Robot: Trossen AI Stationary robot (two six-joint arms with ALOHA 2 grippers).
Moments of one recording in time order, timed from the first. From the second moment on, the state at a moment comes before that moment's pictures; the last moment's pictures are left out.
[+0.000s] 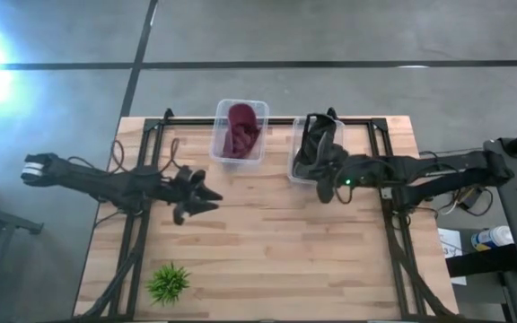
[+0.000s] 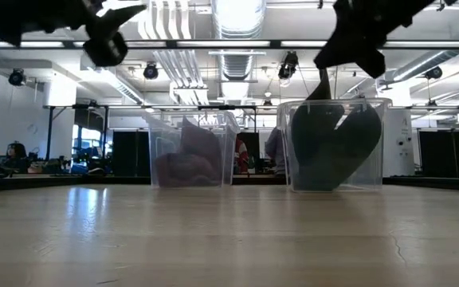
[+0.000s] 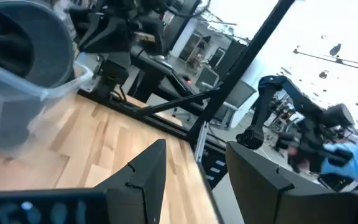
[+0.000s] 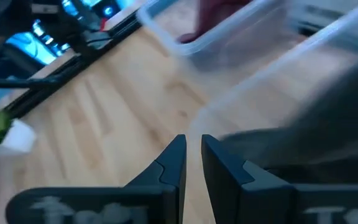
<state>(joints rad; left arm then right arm) -0.11 0.76 0.37 0.47 0.10 -0.56 0.03 1.00 0.77 -0.34 0.32 0.67</state>
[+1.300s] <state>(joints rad) -0.09 0.34 0.01 0.47 -0.03 -0.34 0.01 0.63 0.70 -0.42 0.58 0.10</state>
